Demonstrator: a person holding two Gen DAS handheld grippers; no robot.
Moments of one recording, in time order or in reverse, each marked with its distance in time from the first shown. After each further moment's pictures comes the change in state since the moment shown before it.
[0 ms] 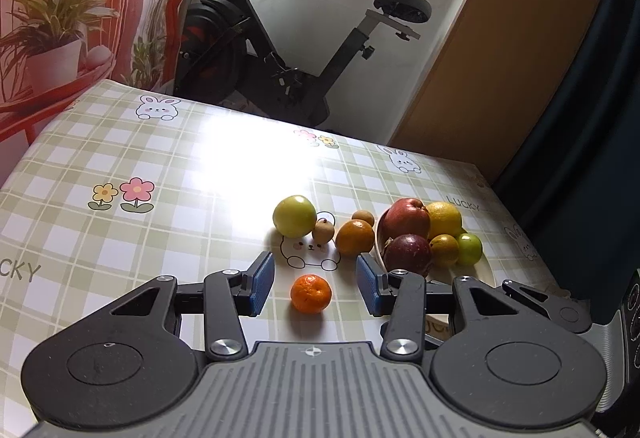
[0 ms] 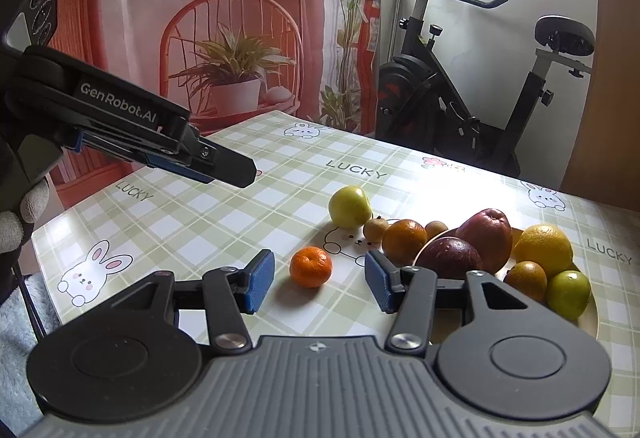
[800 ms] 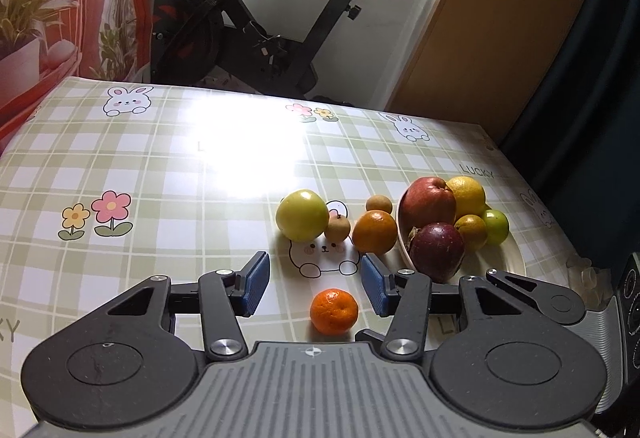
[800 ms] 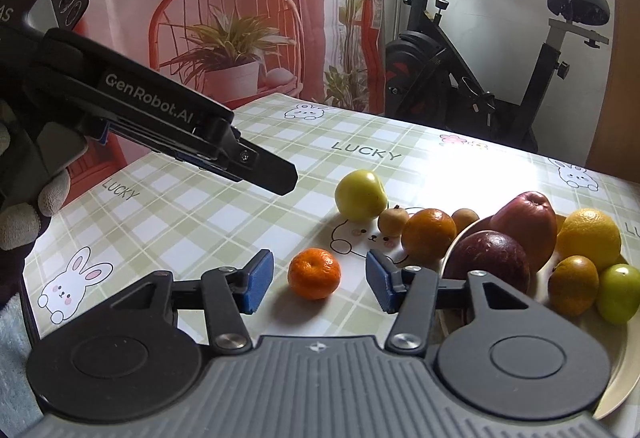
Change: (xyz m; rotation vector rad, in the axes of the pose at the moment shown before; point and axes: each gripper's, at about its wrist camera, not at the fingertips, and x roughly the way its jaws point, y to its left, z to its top) left arm 0.053 0.017 0.021 0.081 0.109 -0.030; right arm 0.052 -0.008 0.000 0.040 0.045 0.035
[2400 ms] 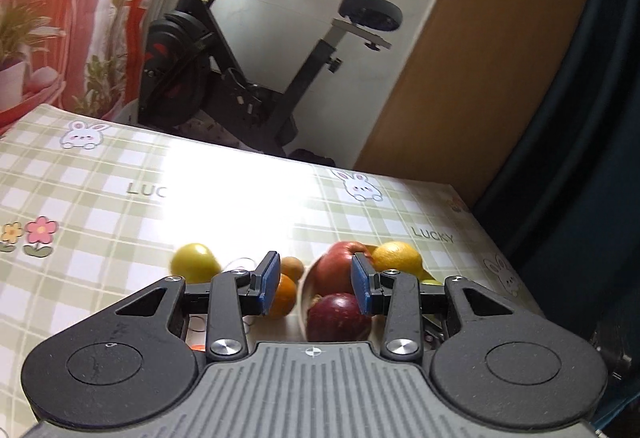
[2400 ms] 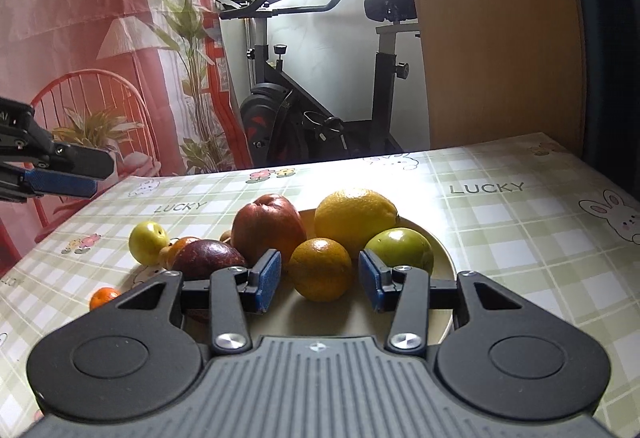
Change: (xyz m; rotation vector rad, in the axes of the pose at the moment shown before) left arm 0.010 -0.078 0.010 -0.075 -0.173 0.008; right arm -0.065 -0.131 -0.042 0.303 -0.198 -0.274
